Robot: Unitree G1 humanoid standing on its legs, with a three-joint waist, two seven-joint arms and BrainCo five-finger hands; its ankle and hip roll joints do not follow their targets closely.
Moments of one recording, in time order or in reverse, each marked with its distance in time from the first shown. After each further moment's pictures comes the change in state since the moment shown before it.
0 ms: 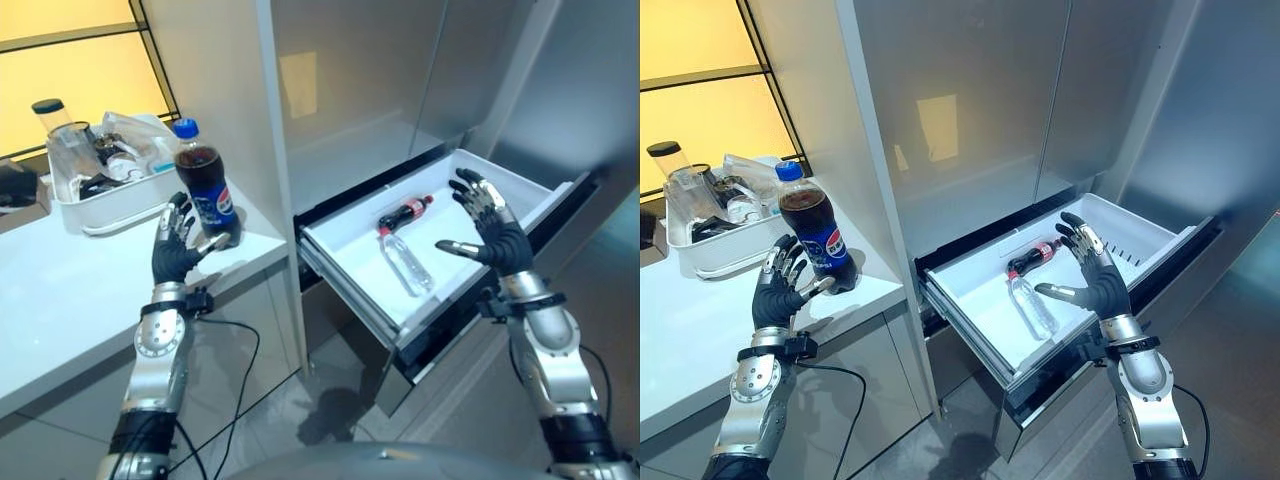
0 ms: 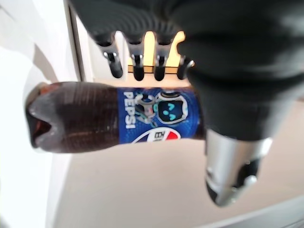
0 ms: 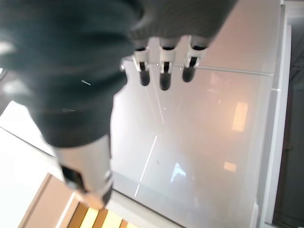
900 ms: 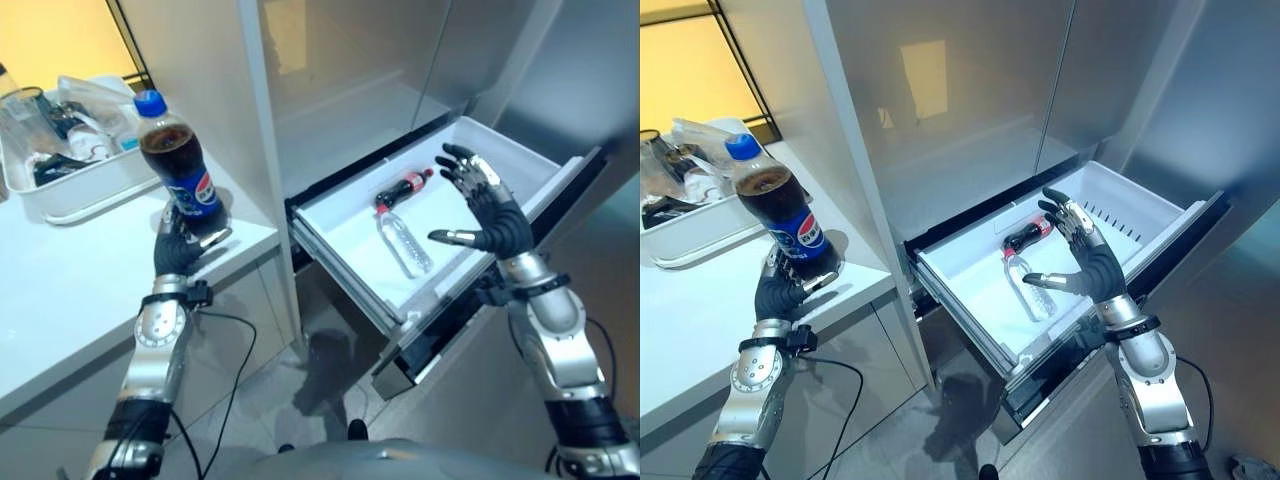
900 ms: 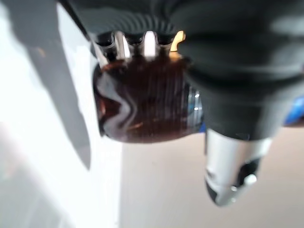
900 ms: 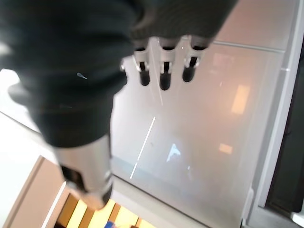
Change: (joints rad) left arm -0.090 0.059 -0.049 0.051 0.002 0.006 0.030; right arm -0.101 -0.067 0.046 -0.060 0.026 0.001 0.023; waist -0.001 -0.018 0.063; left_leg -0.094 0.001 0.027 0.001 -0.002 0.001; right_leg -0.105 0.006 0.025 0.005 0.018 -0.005
